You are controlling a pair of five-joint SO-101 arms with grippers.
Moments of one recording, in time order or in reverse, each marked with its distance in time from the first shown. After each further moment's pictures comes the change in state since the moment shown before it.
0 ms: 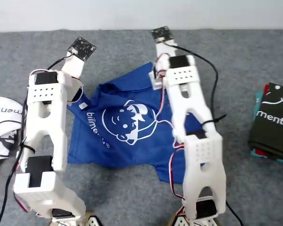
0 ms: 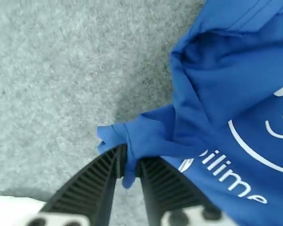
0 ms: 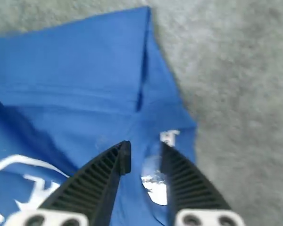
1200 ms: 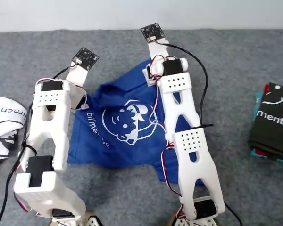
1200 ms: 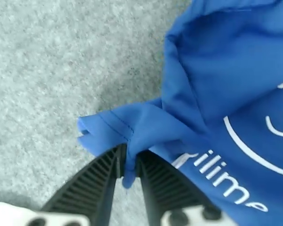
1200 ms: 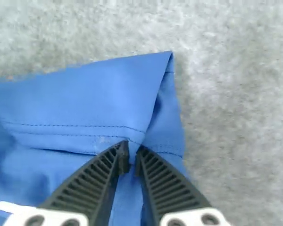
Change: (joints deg) left arm 0.4 0.0 9.1 -8.4 0.4; right arm -0.2 25.7 -43.5 9.7 6.2
